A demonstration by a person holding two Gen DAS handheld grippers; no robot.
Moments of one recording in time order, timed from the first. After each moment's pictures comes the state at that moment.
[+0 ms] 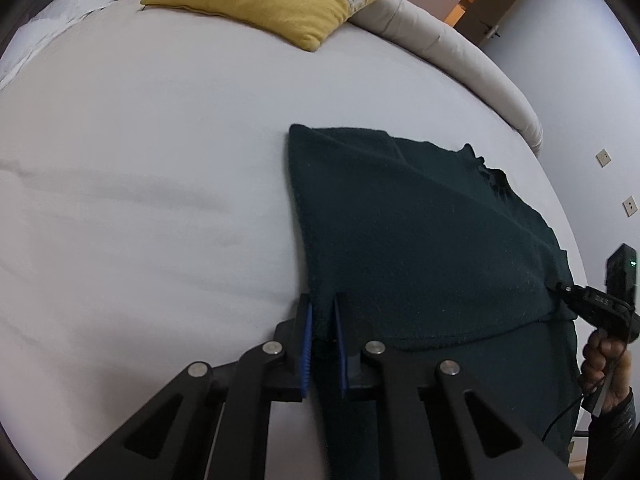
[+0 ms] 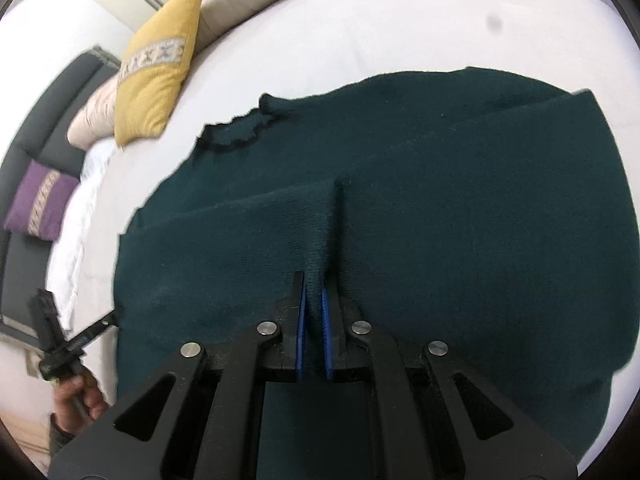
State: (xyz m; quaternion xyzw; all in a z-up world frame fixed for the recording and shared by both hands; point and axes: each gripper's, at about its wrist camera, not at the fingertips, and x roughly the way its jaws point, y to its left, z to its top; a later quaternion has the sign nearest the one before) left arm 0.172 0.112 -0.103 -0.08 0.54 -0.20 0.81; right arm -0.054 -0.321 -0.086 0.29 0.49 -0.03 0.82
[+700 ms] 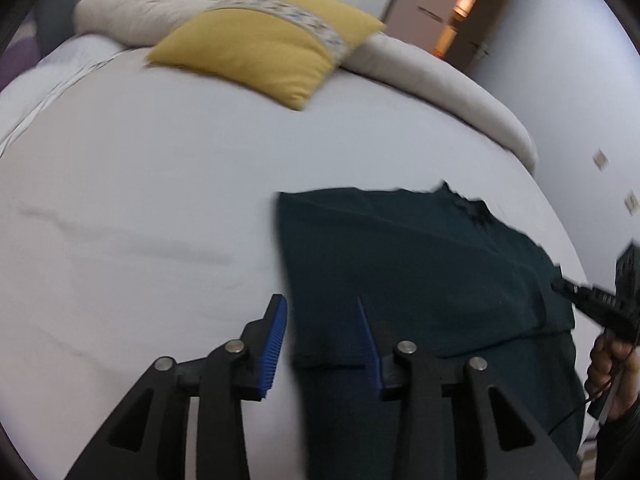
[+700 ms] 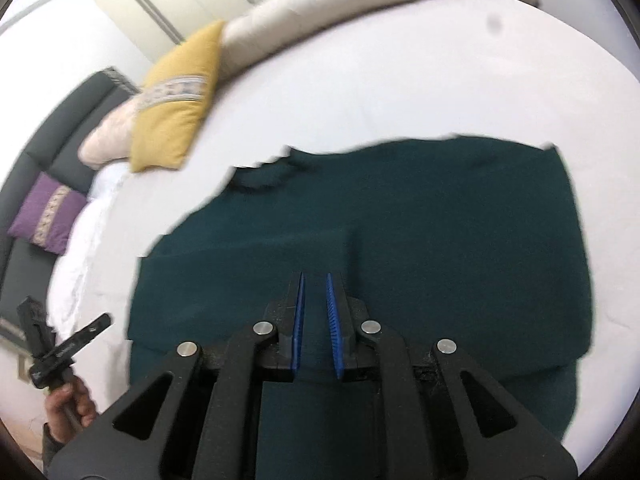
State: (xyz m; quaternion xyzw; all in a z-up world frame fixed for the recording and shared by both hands) left arm 0.150 0.093 -0.055 -0.06 0.47 -0.19 0.86; right arm -0.067 -0.312 -0.044 0.27 0.43 -0.03 0.86
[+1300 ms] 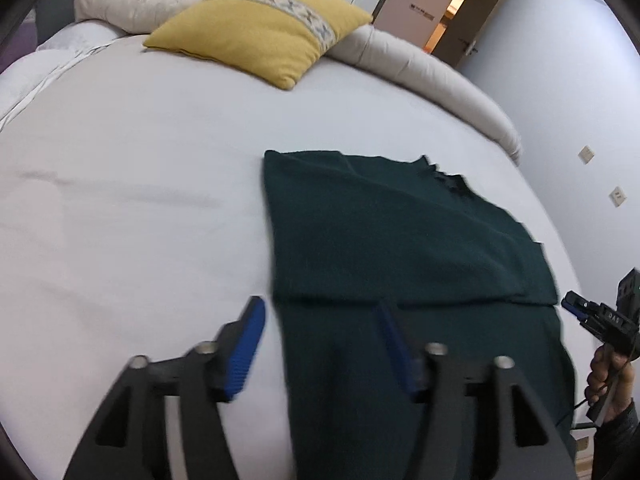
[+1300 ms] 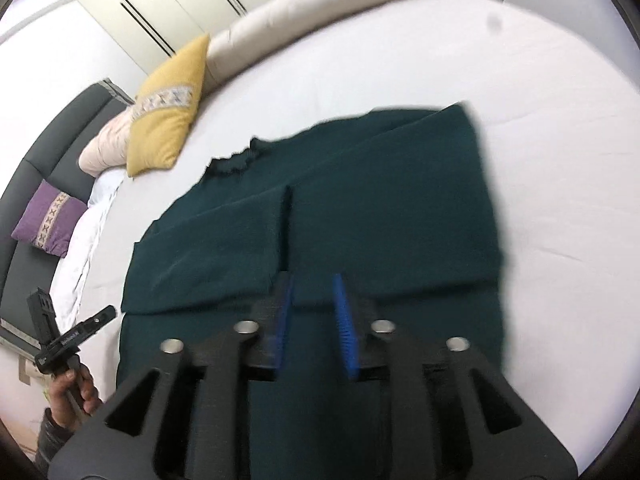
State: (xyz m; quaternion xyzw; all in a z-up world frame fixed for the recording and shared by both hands) left arm 0.099 0.113 -0.055 -0.09 0.48 -0.21 0.85; right arm -0.163 -0.347 -0.038 0.28 0.42 -0.06 0.86
